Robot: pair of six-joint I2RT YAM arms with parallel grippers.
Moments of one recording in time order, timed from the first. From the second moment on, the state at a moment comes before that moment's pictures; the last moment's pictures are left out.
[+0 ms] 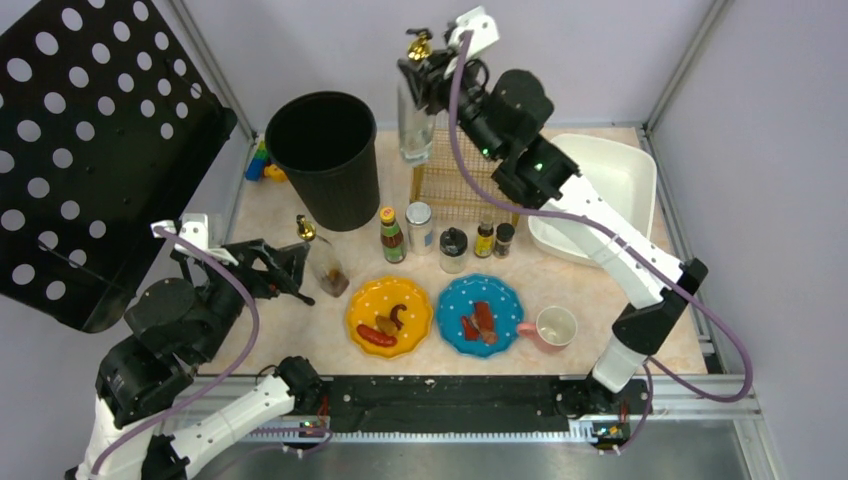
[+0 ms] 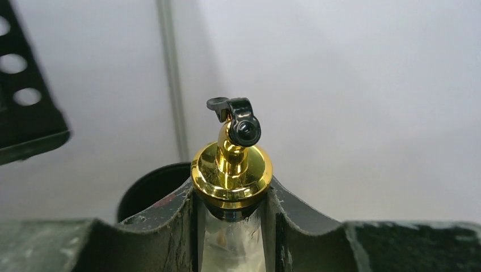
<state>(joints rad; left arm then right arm) -0.78 0.50 1.29 -0.91 -0.51 -0.35 0.88 1.68 1.96 0.05 0.16 -0.09</state>
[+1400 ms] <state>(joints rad) -0.78 0.53 1.19 -0.81 -0.45 -0.27 0.61 2.20 2.34 0.25 0.28 -0.18</state>
